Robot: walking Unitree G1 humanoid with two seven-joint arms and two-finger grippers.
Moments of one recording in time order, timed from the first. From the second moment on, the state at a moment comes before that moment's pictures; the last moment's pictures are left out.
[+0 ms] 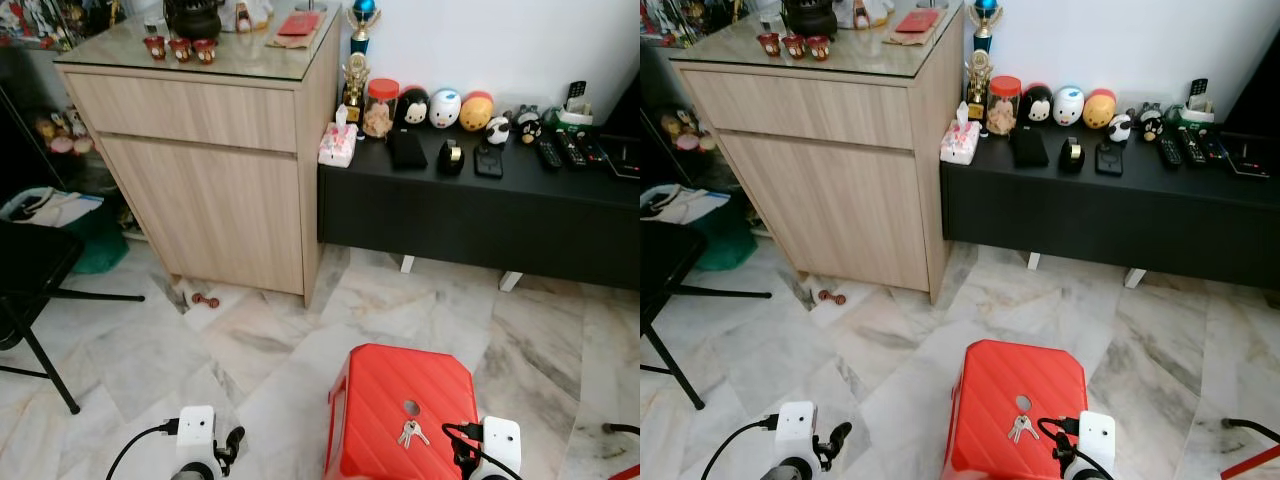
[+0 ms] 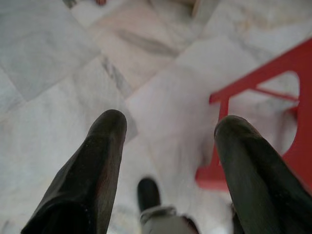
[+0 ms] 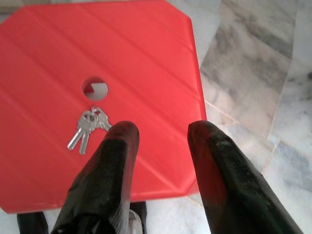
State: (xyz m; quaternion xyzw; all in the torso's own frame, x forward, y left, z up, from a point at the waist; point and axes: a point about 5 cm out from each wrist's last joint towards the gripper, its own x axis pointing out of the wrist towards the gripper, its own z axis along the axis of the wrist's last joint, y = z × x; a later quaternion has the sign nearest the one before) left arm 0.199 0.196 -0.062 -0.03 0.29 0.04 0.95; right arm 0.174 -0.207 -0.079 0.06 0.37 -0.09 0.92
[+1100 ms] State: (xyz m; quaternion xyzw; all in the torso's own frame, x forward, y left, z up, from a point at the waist) left arm 0.282 0.223 0.091 0.15 -0.13 0.04 0.98; right arm 0.272 -0.212 0.041 -0.01 0.04 0.02 1.00
